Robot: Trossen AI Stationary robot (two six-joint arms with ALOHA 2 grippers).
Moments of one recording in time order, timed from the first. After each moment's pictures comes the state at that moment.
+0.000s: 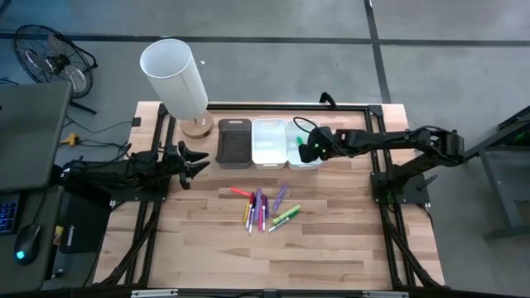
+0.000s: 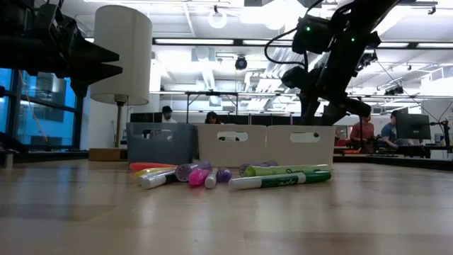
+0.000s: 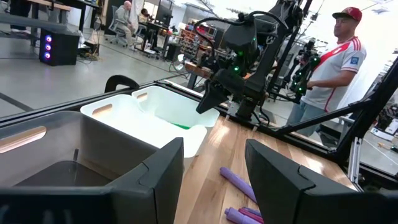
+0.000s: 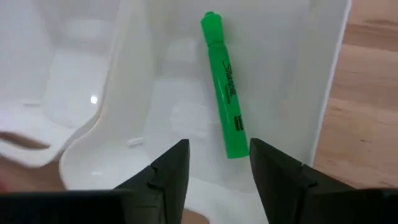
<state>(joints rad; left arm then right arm) -0.03 0.01 0.02 0.04 -0.30 -0.32 -0.28 1.40 0.81 -0.49 0.18 1.02</state>
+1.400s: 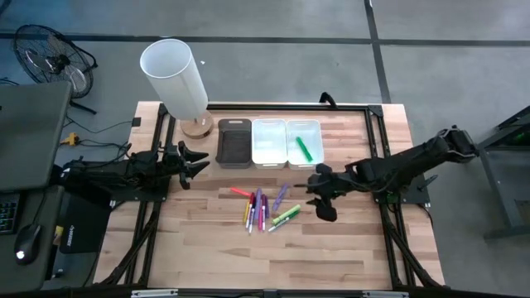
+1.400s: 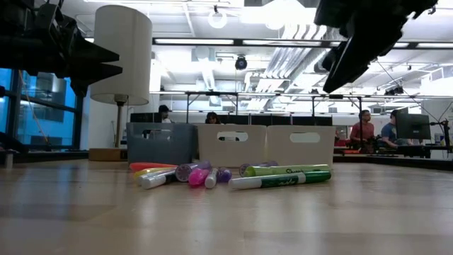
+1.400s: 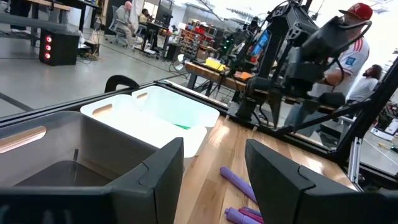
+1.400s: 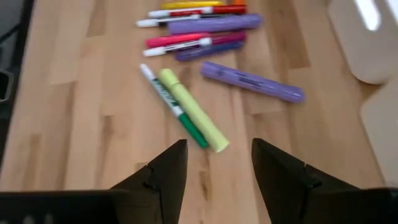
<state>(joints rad) -0.03 0.01 0.02 0.04 -0.30 -0.32 0.26 1.27 0.81 -0.42 0.06 0.37</state>
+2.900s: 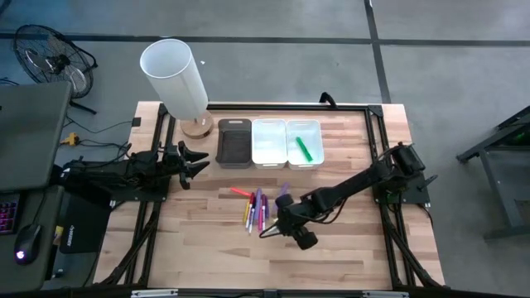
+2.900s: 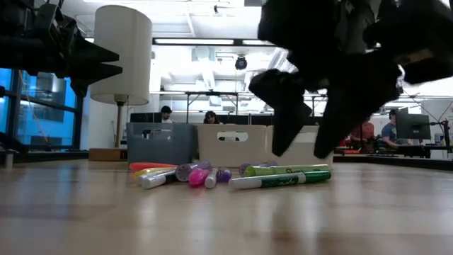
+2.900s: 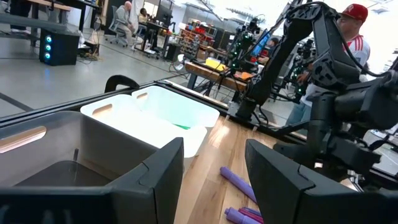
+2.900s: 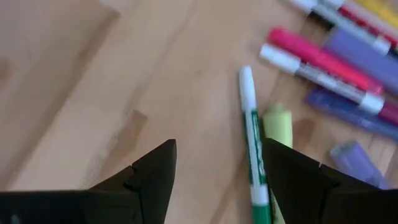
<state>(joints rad) -0.03 0.01 0.02 0.04 -0.30 -0.32 0.35 1.87 1.15 -0.34 -0.06 -0.11</state>
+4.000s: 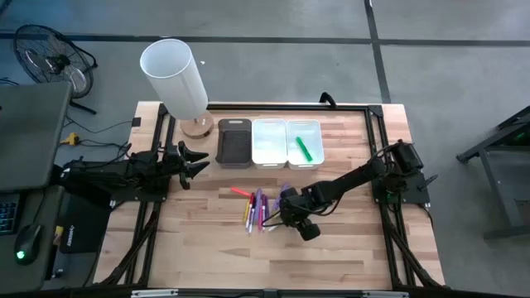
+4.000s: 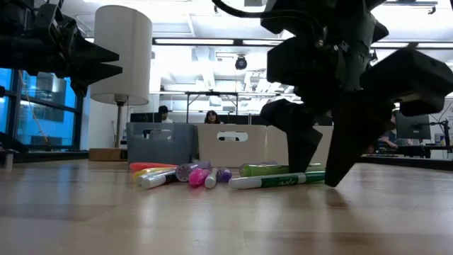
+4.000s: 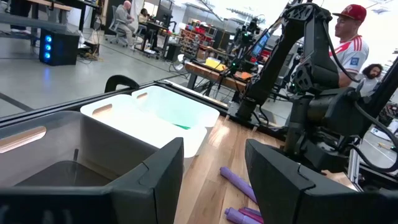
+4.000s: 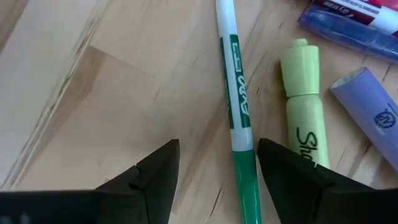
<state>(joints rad) -0.03 0.01 0.02 0.04 -0.30 -0.32 0.28 1.87 1.06 -0.33 -0.10 -0.14</state>
